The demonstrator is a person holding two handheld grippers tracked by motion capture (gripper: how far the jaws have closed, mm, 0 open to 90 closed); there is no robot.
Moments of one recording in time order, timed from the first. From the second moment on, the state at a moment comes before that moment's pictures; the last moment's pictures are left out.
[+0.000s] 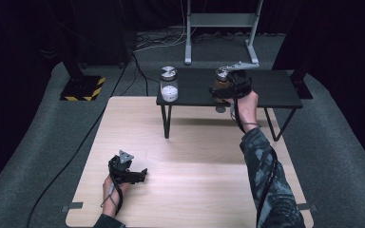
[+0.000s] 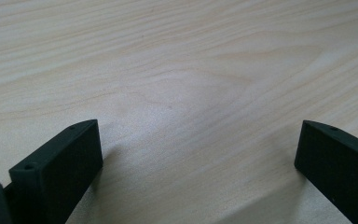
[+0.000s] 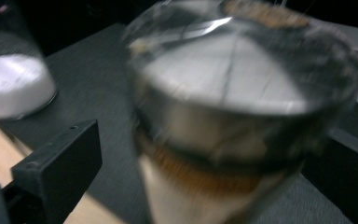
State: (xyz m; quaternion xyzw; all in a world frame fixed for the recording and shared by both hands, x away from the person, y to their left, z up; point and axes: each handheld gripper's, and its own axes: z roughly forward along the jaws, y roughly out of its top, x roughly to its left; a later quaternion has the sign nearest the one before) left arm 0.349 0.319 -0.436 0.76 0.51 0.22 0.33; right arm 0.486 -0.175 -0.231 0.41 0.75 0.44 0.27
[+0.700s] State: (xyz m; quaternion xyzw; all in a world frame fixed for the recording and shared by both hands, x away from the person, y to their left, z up) left arm 0.349 0.319 -0.437 0.76 0.51 0.22 0.33; right arm 0.420 -0.205 -0.289 0.41 0.80 0.37 0.23
